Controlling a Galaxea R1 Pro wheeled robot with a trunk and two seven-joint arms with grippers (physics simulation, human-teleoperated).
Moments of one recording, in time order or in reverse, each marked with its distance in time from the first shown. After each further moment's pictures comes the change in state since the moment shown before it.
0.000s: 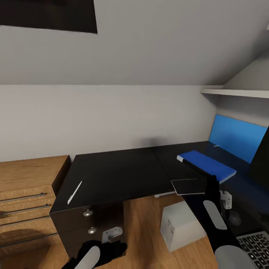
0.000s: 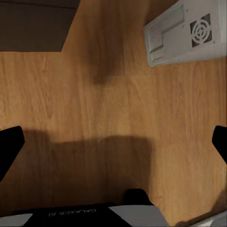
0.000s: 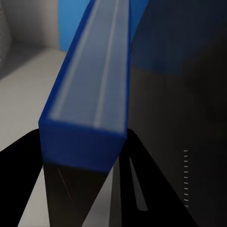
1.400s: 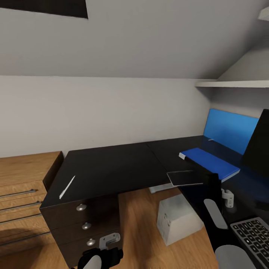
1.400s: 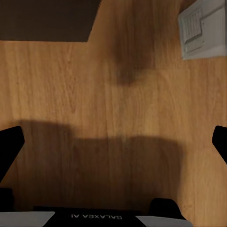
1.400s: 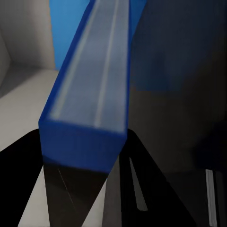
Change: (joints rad) left arm 0.050 -0.001 -0.033 -0.053 -0.005 -0.063 0.171; right arm 0.000 0.002 -0.001 -0.032 0.001 -0.027 0.001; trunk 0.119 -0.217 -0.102
